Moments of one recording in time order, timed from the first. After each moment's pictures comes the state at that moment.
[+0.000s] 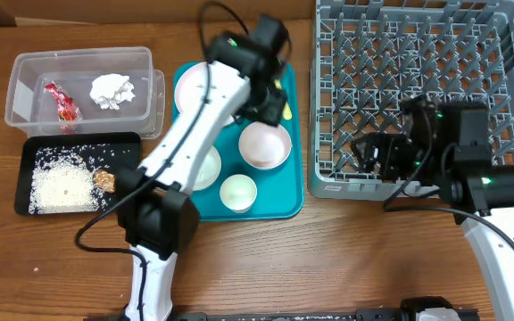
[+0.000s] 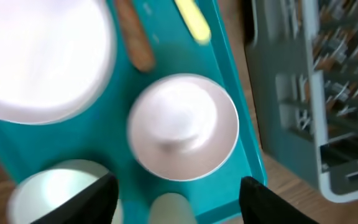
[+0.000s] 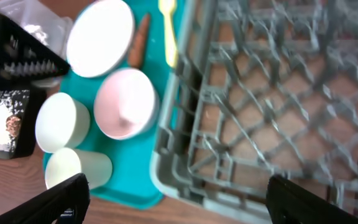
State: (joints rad) left arm -0.44 2.16 2.26 -1.43 0.08 -0.16; right arm 0.11 1.18 1.11 -0.80 -0.36 0.18
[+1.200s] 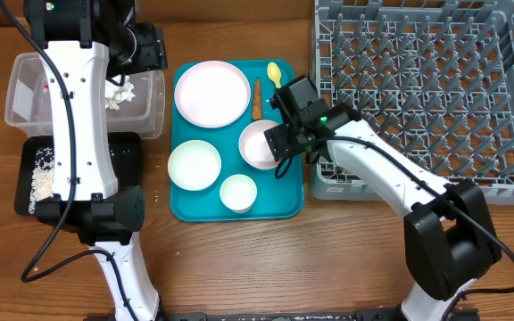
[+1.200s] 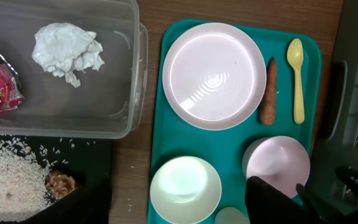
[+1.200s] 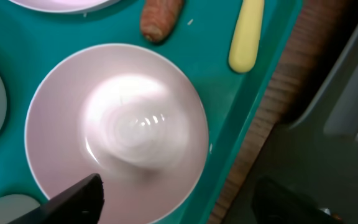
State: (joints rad) left arm -0.02 2.15 2.67 -1.68 0.07 -0.19; right arm 0.54 1.88 1.39 -0.64 0.00 0.11
